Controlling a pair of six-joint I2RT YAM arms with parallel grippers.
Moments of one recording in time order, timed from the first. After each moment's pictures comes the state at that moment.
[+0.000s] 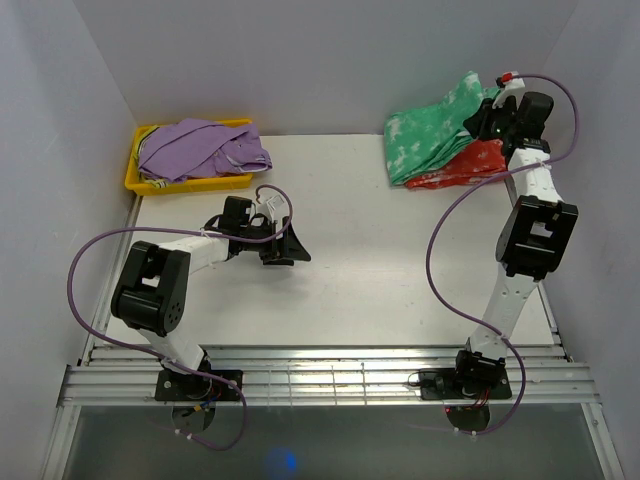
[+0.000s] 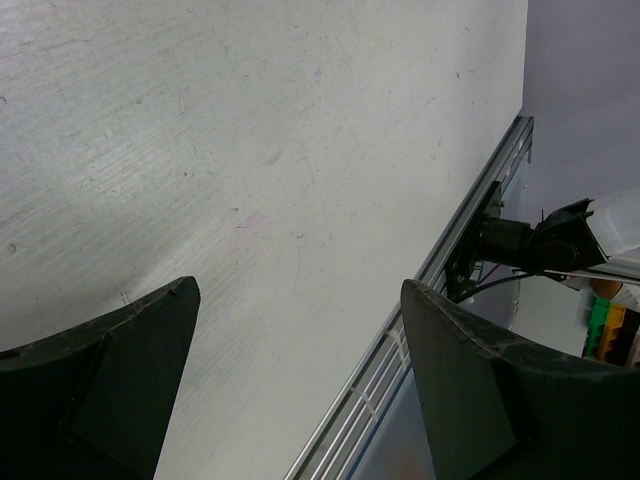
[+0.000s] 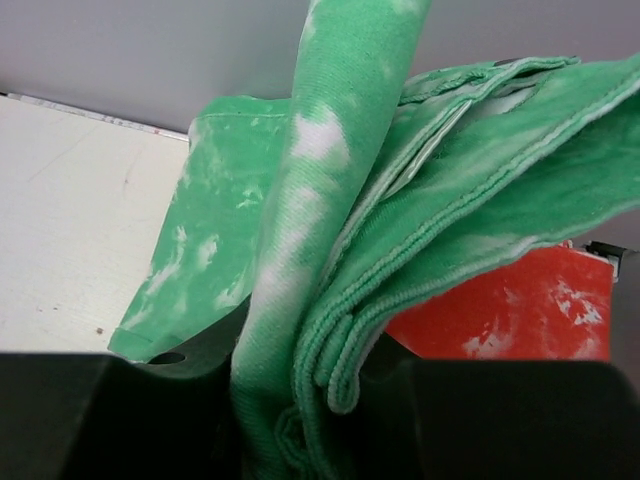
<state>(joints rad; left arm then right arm) -0.29 1.67 0.86 -0.03 0.84 -0.43 -0.21 2.15 1.92 -0.06 -0.59 -0.09</state>
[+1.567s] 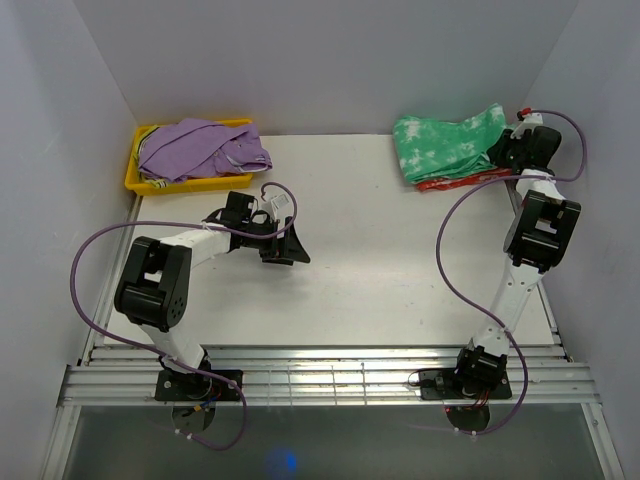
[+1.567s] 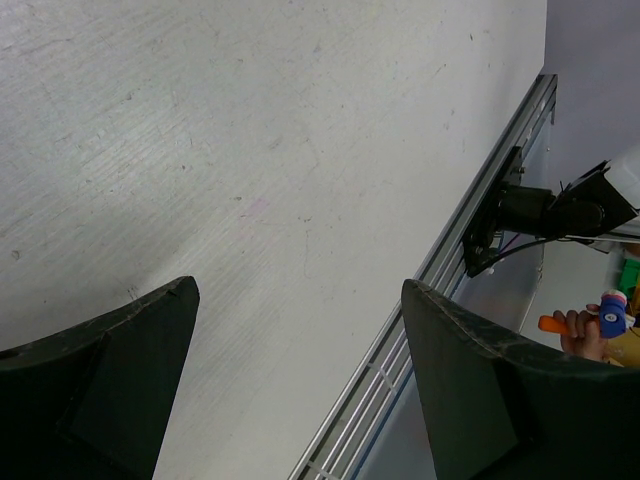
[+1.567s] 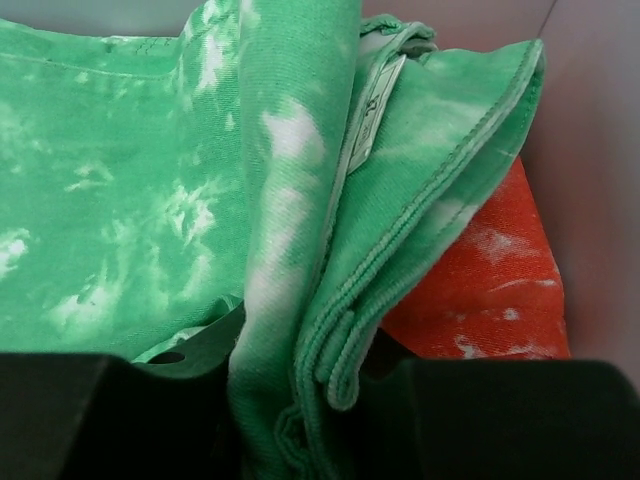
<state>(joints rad) -0.29 1.71 0.94 -0.18 0.86 -0.28 -0.35 2.36 1.86 0.13 -0.45 -0.04</state>
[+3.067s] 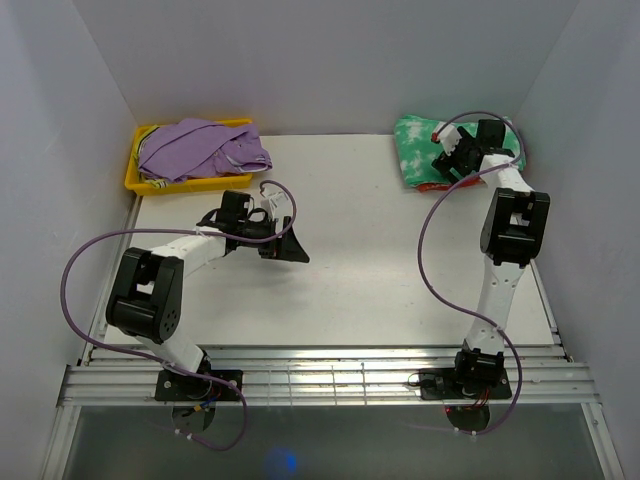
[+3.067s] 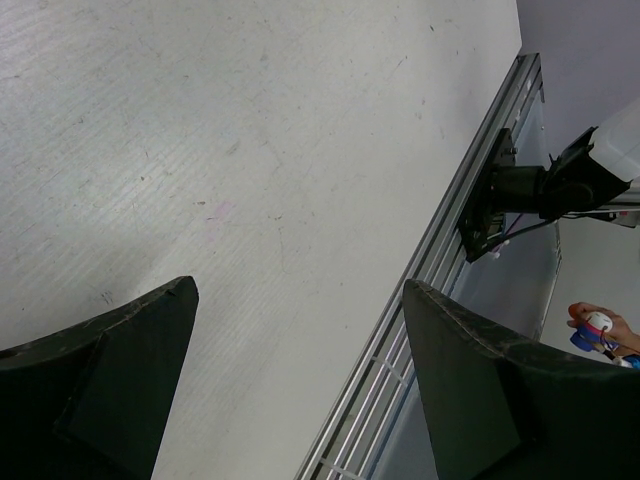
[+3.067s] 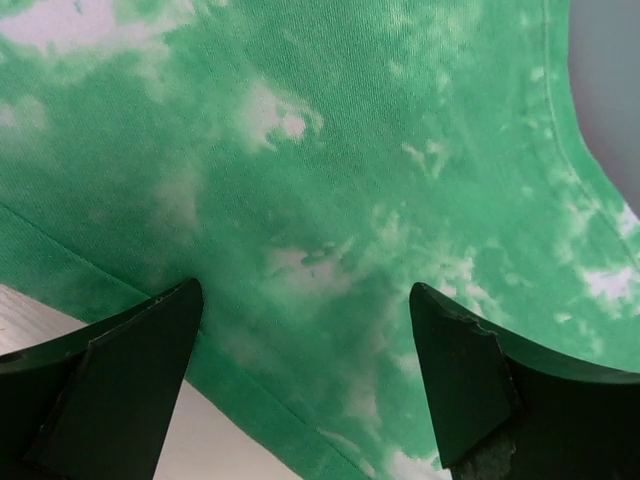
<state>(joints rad) -0.29 1.62 0.91 -0.16 0.91 -0.23 -0.13 2.33 1.93 -0.36 -0.40 -1.02</state>
